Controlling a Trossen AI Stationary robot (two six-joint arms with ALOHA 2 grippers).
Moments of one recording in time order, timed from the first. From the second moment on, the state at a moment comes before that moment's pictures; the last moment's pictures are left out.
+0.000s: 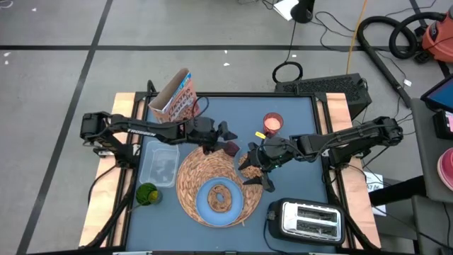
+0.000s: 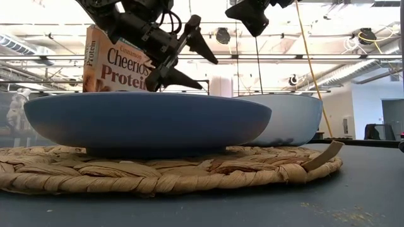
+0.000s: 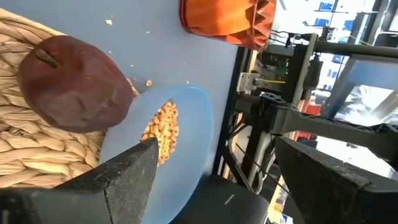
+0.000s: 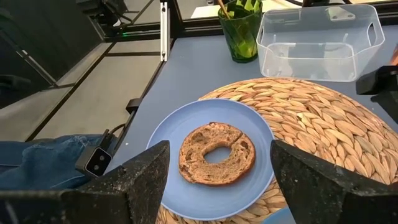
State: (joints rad) left arm 0.12 1.57 0.92 0.16 0.04 -1.67; right arm 0.15 1.35 0.96 -0.11 -0.24 0.17
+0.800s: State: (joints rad) left arm 0.07 1.57 0.92 -0.06 -0.01 -1.74; right arm 0.15 1.35 0.96 -0.11 -0.24 0.13
